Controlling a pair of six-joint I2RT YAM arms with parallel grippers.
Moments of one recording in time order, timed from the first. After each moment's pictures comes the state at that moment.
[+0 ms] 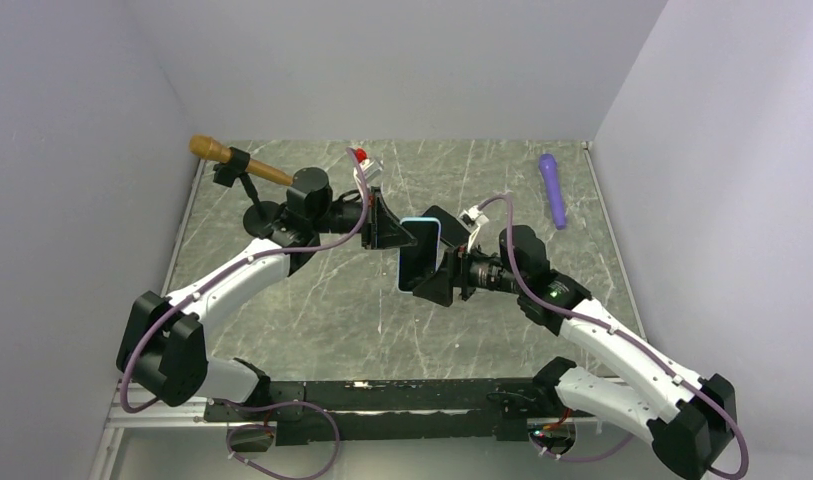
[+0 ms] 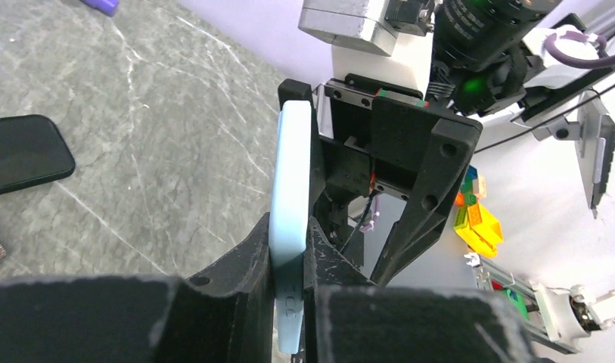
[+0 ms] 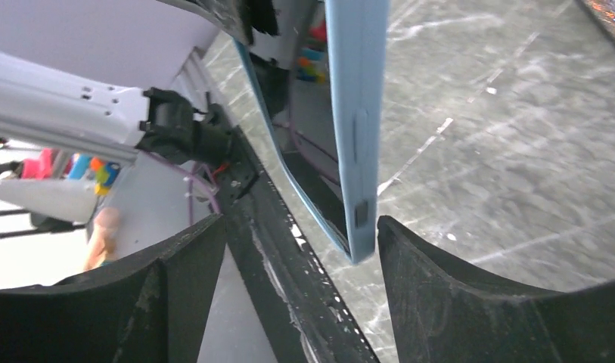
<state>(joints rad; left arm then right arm) -0.54 1.37 0.99 0.28 0.97 -0.53 0.65 0.90 0.70 -0.18 -0.50 0.52</state>
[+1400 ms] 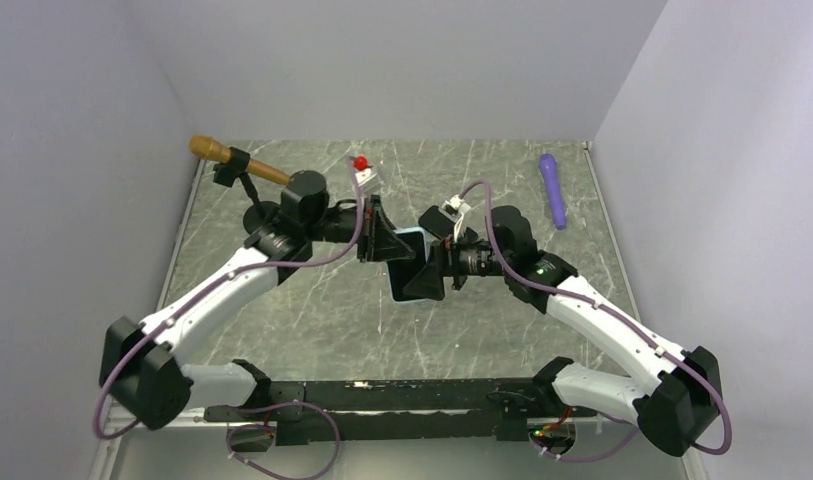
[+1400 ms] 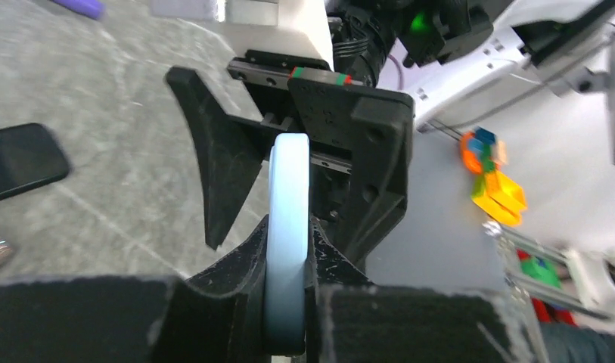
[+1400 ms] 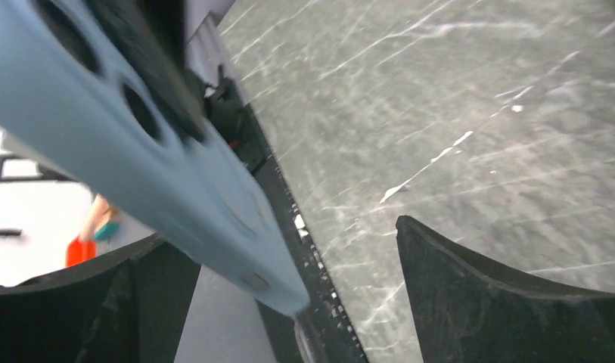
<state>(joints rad) -0.59 1.30 1.05 0.07 1.01 -0.36 0.63 1.07 0.83 -0.22 -0.69 0.38</state>
